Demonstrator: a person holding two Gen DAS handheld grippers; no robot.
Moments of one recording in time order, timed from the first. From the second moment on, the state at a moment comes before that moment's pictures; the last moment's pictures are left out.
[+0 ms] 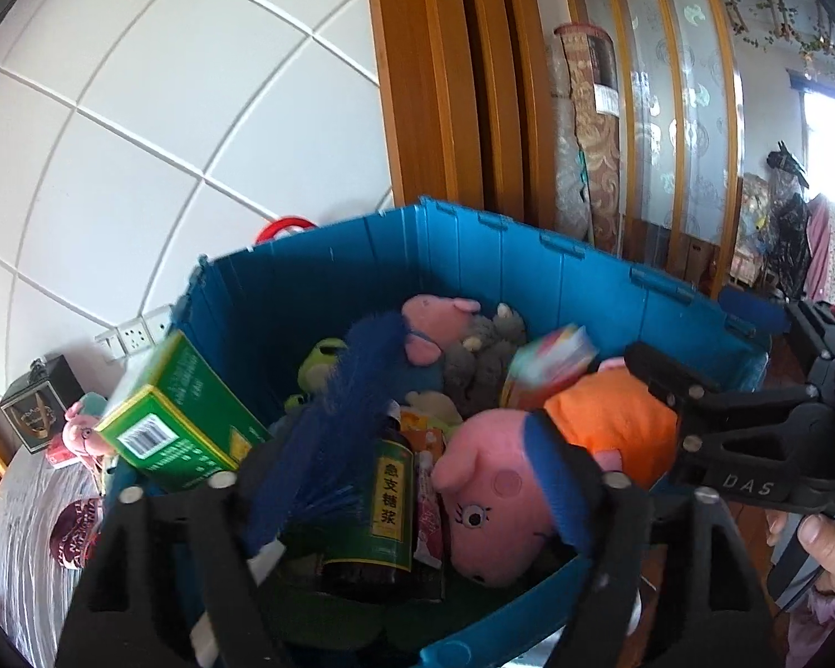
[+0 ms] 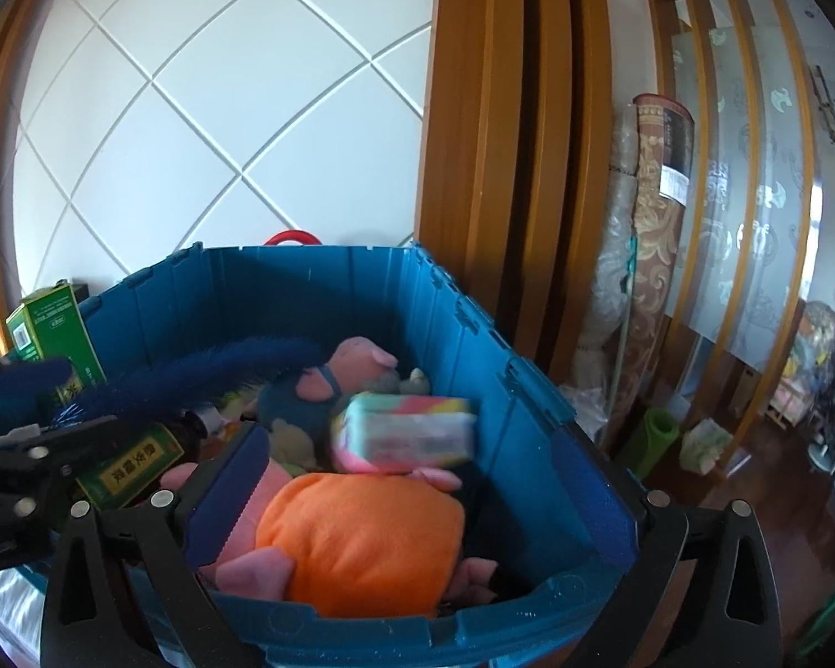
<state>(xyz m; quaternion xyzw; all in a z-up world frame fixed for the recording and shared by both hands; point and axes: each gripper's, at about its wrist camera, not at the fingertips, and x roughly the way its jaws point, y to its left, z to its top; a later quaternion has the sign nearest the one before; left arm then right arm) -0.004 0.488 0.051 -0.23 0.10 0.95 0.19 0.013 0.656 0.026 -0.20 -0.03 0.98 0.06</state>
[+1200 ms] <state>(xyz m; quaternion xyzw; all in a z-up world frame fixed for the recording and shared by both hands) 0.078 0.361 0.090 -0.25 0.03 0.96 0.15 0.099 0.532 0.065 -0.26 -0.04 0.96 0.09</state>
